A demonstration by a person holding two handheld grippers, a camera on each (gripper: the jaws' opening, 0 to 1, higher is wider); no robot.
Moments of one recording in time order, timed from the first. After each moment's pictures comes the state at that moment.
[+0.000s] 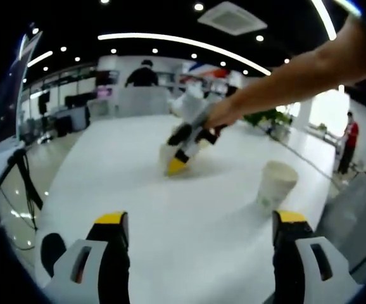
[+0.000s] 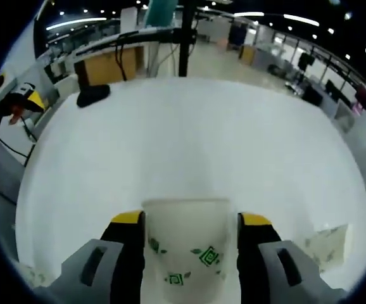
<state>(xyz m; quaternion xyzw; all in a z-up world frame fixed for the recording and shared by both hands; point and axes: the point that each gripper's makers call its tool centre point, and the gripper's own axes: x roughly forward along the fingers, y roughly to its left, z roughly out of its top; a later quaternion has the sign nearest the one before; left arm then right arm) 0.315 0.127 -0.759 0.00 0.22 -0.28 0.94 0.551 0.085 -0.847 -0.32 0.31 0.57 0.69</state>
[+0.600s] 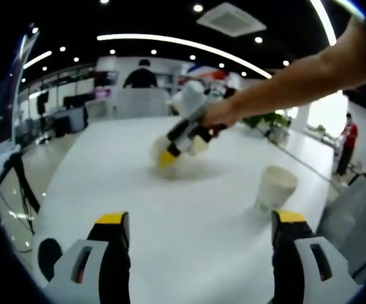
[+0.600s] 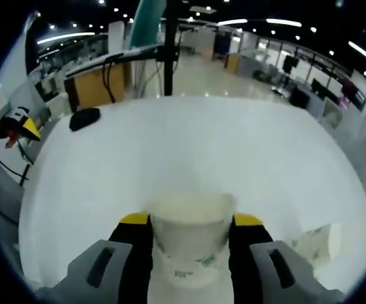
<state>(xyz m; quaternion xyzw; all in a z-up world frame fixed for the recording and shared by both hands) 0.324 0.120 -0.754 -0.01 0.21 -0.28 0.94 0.565 0.093 -0.810 -0.27 0.28 0.55 0.74</state>
